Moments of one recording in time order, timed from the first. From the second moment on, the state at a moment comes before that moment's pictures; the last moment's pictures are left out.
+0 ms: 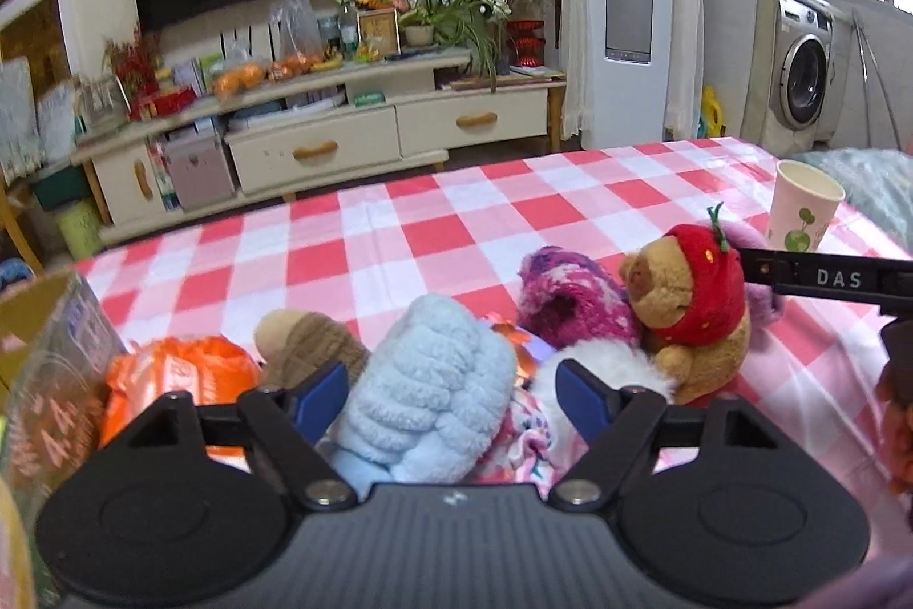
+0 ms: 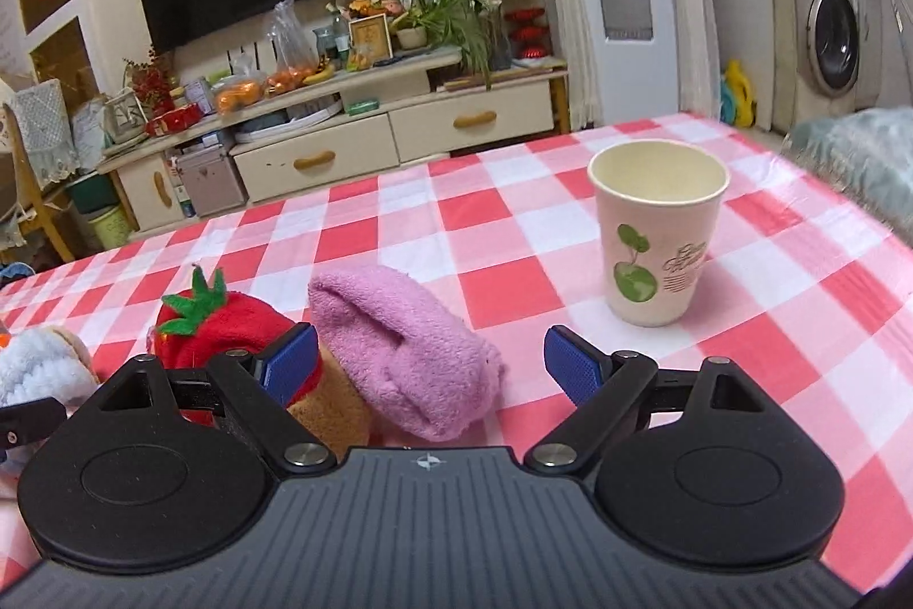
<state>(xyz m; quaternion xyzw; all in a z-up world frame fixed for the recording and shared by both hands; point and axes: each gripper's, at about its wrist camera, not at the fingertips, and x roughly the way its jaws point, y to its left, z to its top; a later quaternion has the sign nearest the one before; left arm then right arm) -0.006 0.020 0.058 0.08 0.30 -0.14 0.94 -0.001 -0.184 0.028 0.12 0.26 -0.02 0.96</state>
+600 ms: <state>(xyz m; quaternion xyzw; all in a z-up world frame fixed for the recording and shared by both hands) -0.009 0.023 0.049 -0.01 0.37 -0.19 0.91 0.018 -0.206 0.016 0.22 0.29 0.04 0.93</state>
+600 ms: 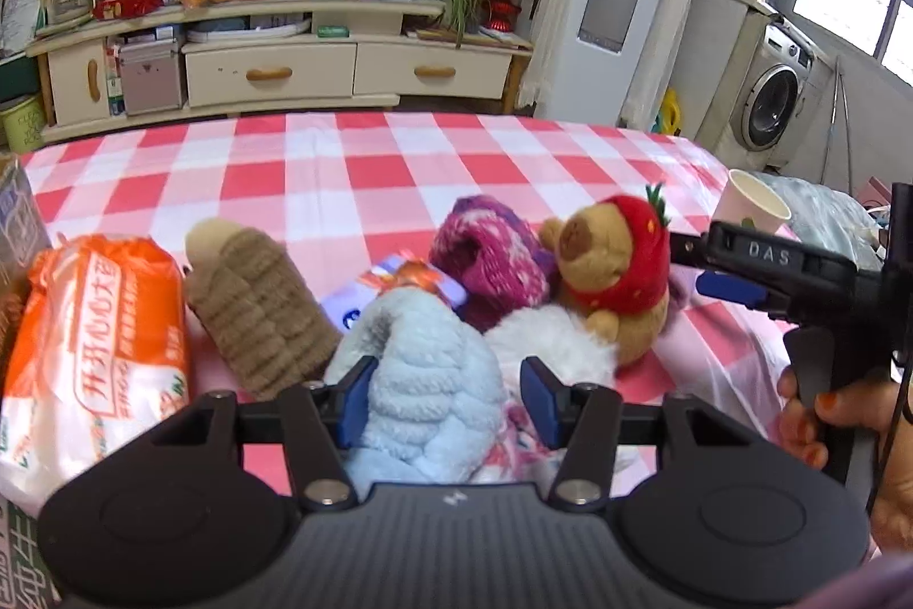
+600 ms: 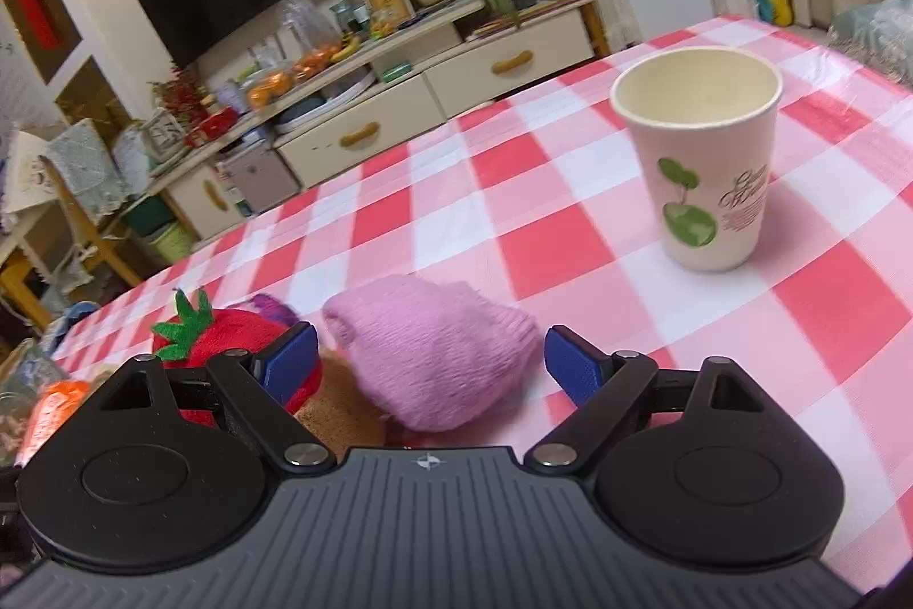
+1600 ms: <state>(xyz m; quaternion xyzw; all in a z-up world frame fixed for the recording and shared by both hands) -0.018 0.044 0.050 -0.07 0.38 -0.18 0.90 0.025 -0.197 0.014 0.17 0.32 0.04 0.93</state>
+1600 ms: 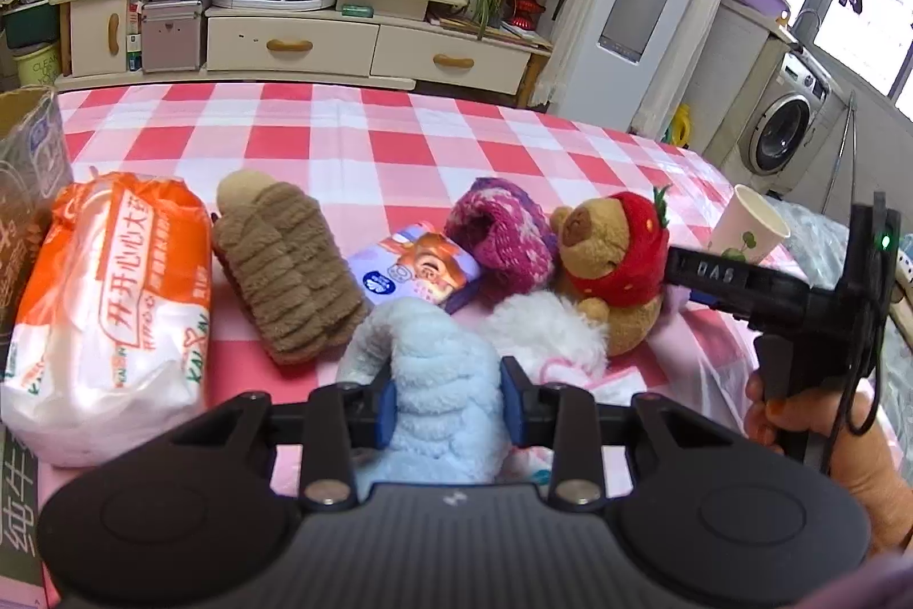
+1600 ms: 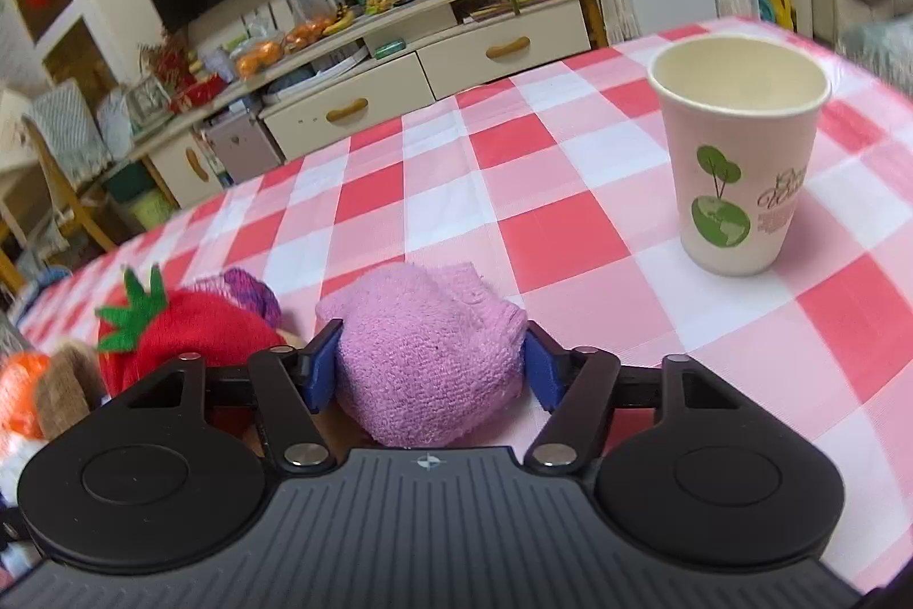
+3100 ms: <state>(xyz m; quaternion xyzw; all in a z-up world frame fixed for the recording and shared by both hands) -0.059 0.111 0.093 -0.12 0.29 -0.20 0.93 -0.063 -0.153 0.057 0.09 0.20 -0.04 0.97</state>
